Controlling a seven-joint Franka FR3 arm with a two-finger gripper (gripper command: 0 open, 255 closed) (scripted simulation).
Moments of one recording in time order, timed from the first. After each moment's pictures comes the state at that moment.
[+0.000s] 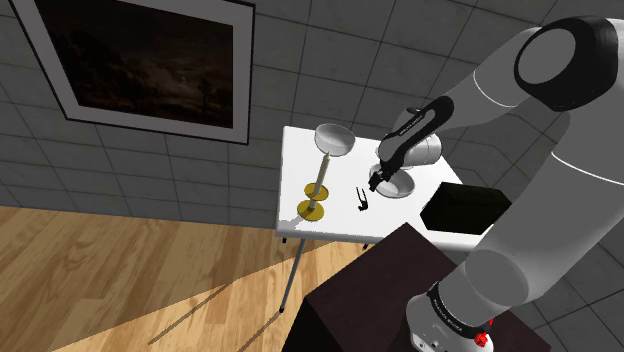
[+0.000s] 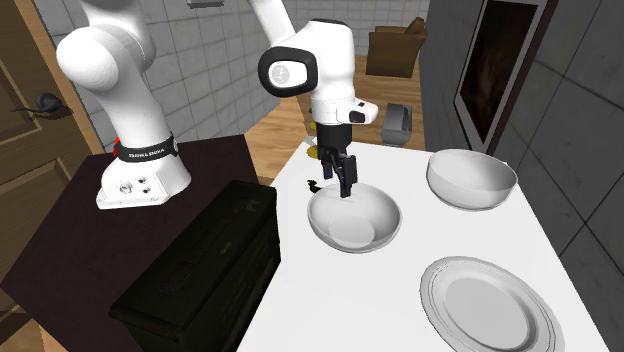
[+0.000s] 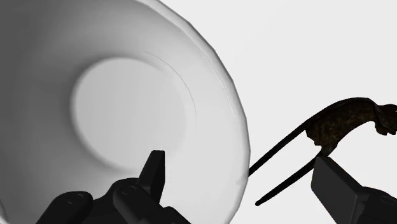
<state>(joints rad) -0.19 0.17 -0.32 -2.56 -0.08 2.81 -0.47</state>
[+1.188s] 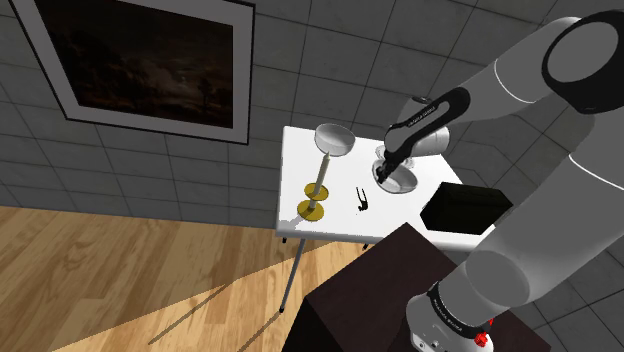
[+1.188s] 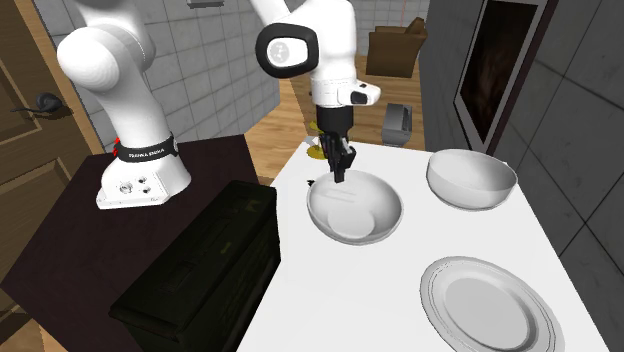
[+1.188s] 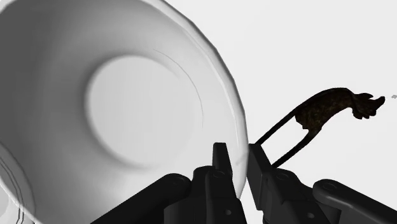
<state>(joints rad) -0.17 0.07 -0.34 -2.56 -0.13 2.71 -0.44</state>
